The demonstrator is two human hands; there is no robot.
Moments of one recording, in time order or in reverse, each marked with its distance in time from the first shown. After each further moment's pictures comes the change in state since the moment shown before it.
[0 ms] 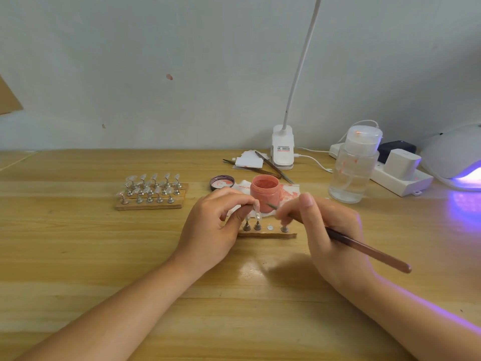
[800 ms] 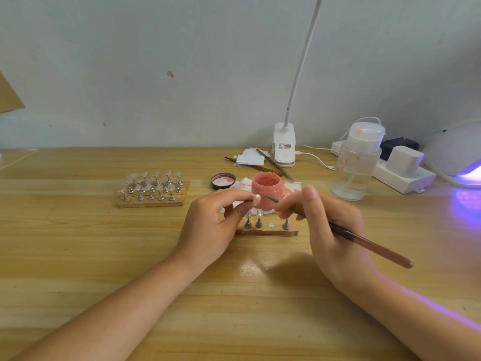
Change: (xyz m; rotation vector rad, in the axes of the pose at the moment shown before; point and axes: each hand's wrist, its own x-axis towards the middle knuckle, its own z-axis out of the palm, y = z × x) left_hand 0.000 0.000 -0.001 -0.051 0.040 -0.058; right_hand 0.000 -0.004 0.002 0.056 0.019 0.061
